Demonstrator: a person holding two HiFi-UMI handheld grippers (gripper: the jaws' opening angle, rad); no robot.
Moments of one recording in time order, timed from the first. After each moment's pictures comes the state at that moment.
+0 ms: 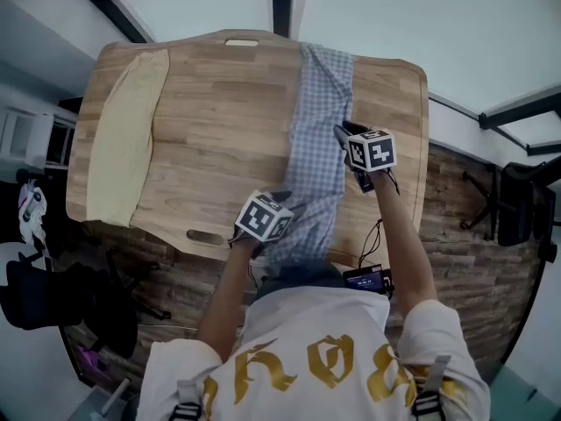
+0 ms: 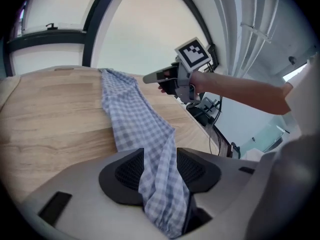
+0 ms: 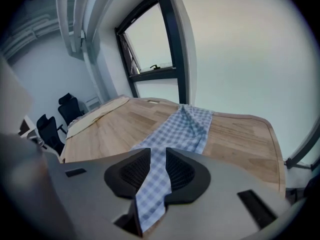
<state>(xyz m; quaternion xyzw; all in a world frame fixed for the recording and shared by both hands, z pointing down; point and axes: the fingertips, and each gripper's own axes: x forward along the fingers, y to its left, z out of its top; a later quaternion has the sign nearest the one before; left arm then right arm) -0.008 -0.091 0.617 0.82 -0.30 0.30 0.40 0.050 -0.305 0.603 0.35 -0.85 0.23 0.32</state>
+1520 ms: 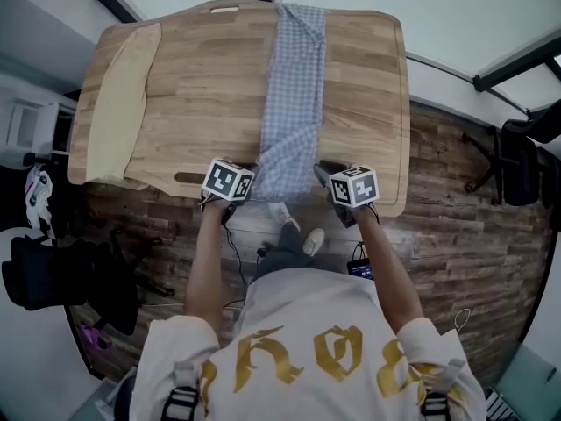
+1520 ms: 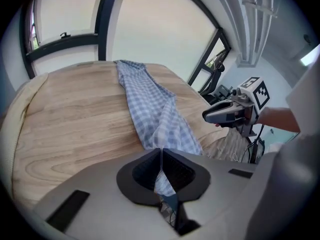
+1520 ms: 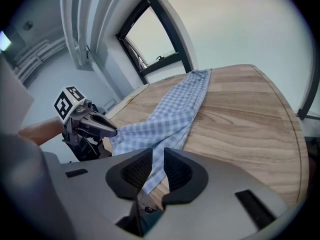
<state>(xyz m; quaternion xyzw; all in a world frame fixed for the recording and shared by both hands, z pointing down) -0.041 0.026 0.643 0.76 -0.37 0.37 0.38 0.112 -0.002 0.640 0.29 -0.84 0.35 0.28</state>
